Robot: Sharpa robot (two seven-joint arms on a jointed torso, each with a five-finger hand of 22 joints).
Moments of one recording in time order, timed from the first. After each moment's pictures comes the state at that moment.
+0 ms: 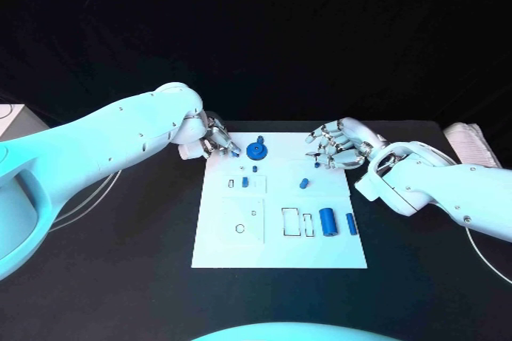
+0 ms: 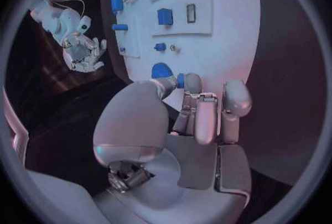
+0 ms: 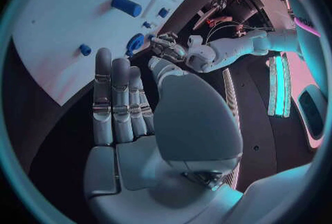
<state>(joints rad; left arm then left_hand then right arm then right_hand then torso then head) 1.40 -0.40 -0.06 0.85 -0.81 0.35 -0.51 1.27 -0.08 0.61 0.26 0.05 0.75 0.08 0.76 0.66 1.03 0.02 1.11 0.63 1.47 -0.04 1.46 1.31 0.12 1.23 0.07 1.33 1.13 1.30 -0.87 -0.16 1.54 -0.94 -0.49 0.06 1.42 -0.21 0.30 0.28 0.25 0.82 0.17 0.27 0.40 1.00 0.09 0.76 0.74 1.28 0.01 0.74 0.75 0.18 1.19 0.11 0.35 0.73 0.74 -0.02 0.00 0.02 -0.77</state>
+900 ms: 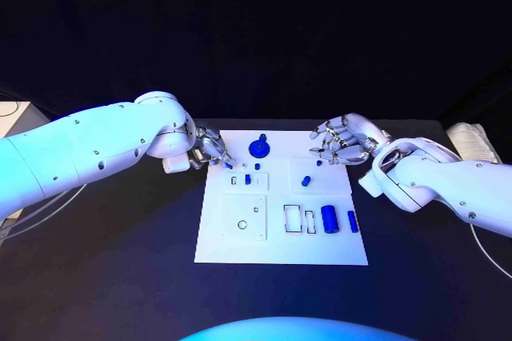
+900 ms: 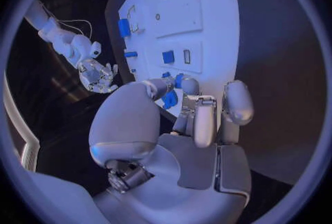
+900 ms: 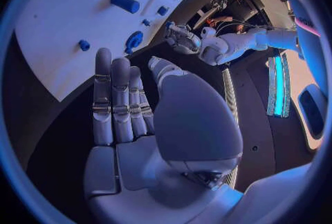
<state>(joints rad) 1.39 -0.63 -0.08 1.23 -0.85 0.30 -0.52 1.14 -0.12 0.75 0.18 0.05 0.76 0.08 0.89 0.67 1.12 -0.01 1.16 0.68 1.47 -0.05 1.52 1.31 0.10 1.27 0.06 1.36 1.18 1.30 -0.88 -0.16 1.54 -0.94 -0.49 0.06 1.42 -0.21 0.30 0.28 0.26 0.82 0.17 0.27 0.40 1.00 0.09 0.76 0.74 1.28 0.01 0.74 0.75 0.18 1.20 0.11 0.35 0.73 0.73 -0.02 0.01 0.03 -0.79</state>
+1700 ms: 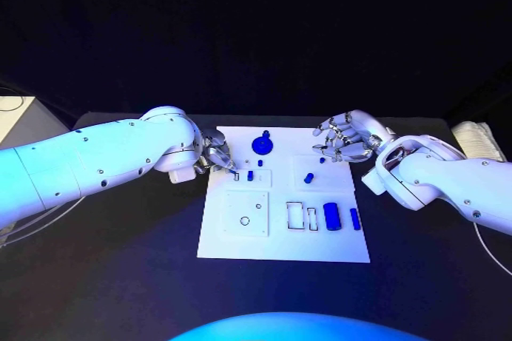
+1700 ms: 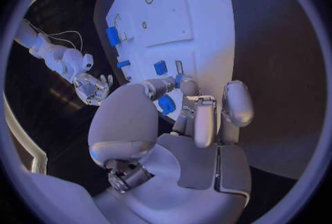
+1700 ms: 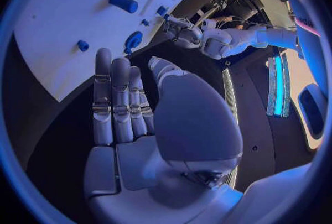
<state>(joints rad) 1.35 -0.67 -0.10 1.34 -0.97 0.18 -0.52 1.11 -0.14 0.79 0.15 0.05 0.76 0.08 0.90 0.67 1.15 -0.01 1.17 0.70 1.46 -0.06 1.52 1.31 0.10 1.28 0.05 1.37 1.19 1.30 -0.88 -0.16 1.54 -0.94 -0.49 0.06 1.42 -0.21 0.30 0.28 0.26 0.82 0.17 0.28 0.40 1.00 0.09 0.77 0.74 1.28 0.01 0.73 0.75 0.18 1.20 0.11 0.35 0.73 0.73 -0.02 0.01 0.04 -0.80</state>
